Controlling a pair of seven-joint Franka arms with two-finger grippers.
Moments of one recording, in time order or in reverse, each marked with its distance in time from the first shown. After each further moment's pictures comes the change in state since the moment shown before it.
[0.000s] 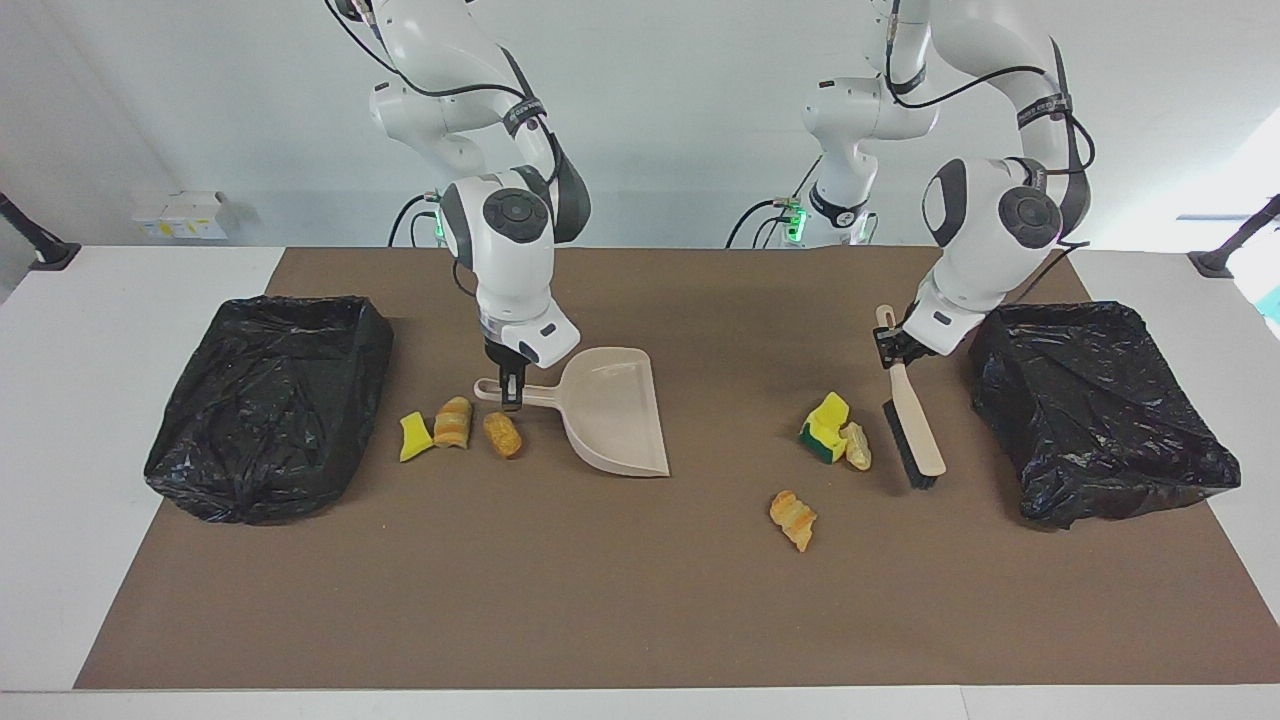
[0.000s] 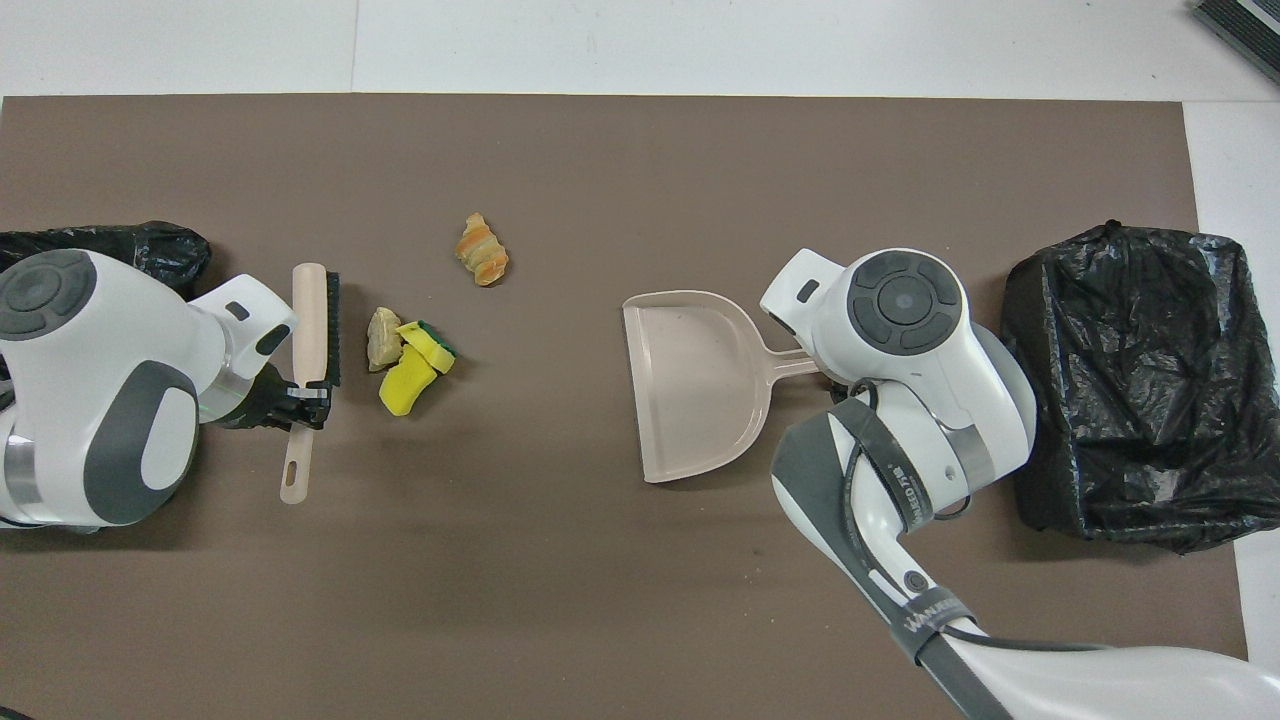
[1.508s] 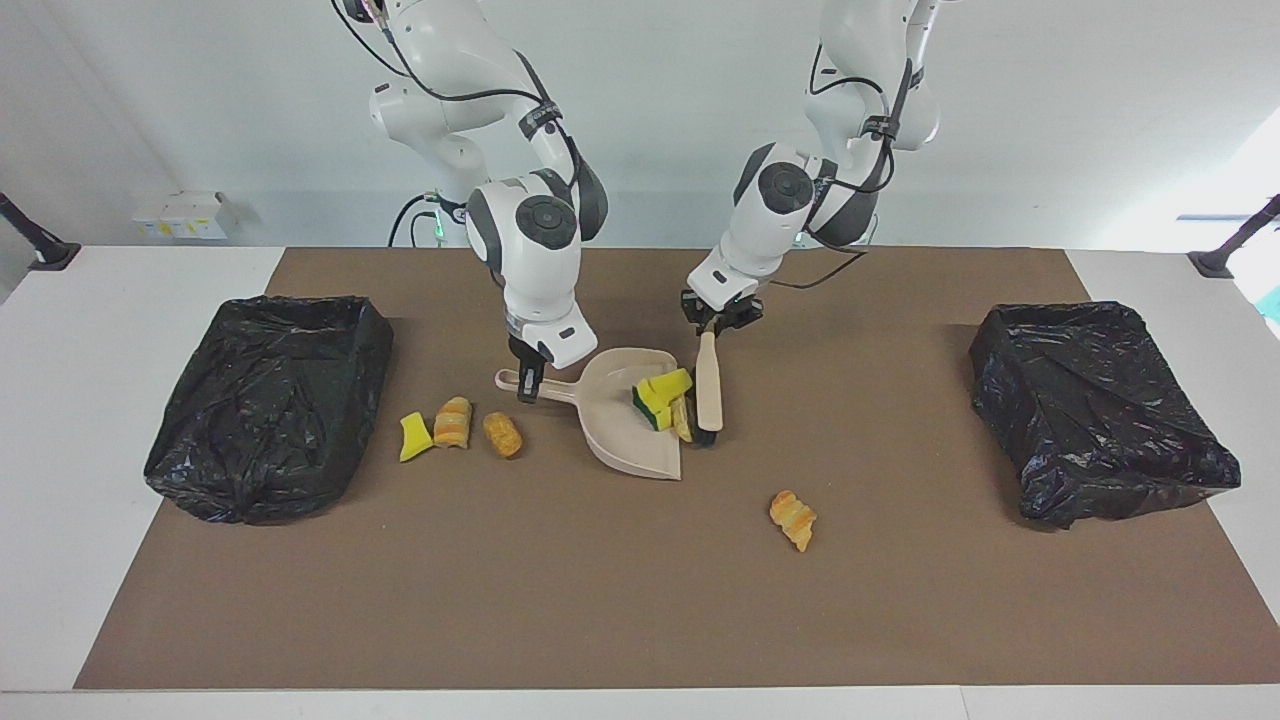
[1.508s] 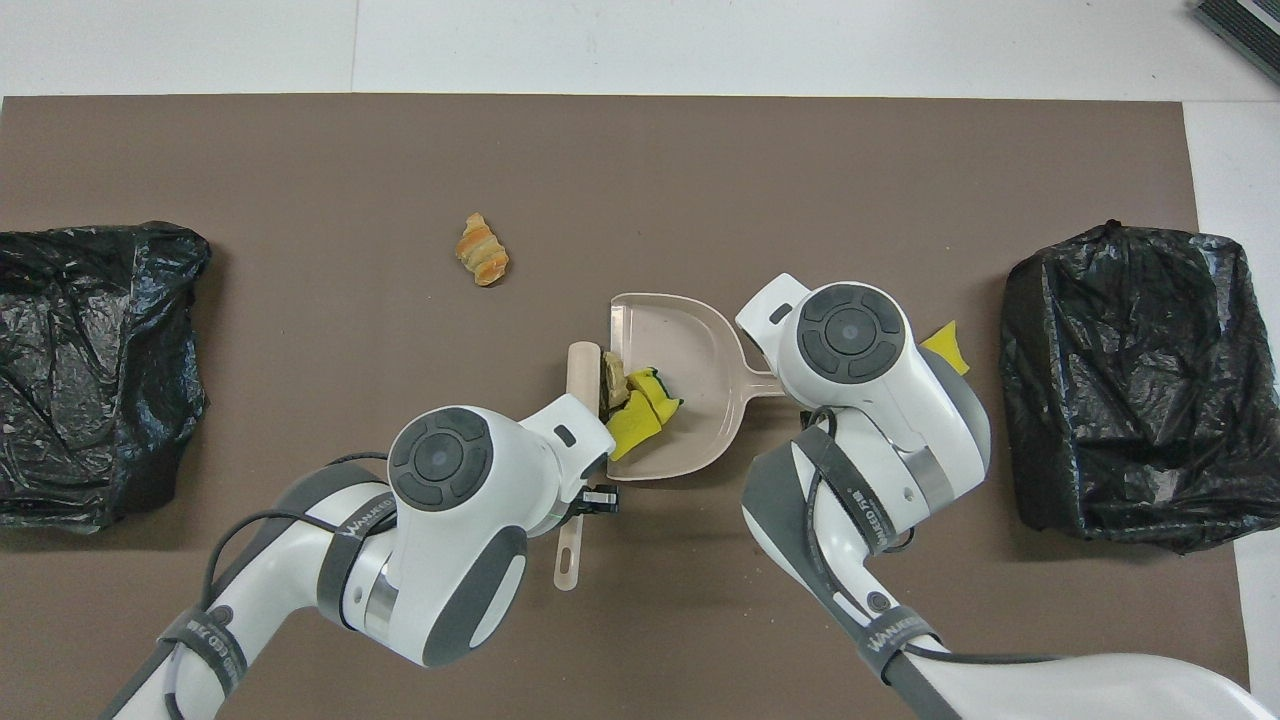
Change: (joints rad) left arm -0.522 0.013 -0.026 -0.072 -0.233 0.241 -0.246; right arm 0.051 0.007 -0.003 -0.044 -0.001 0.000 0.206
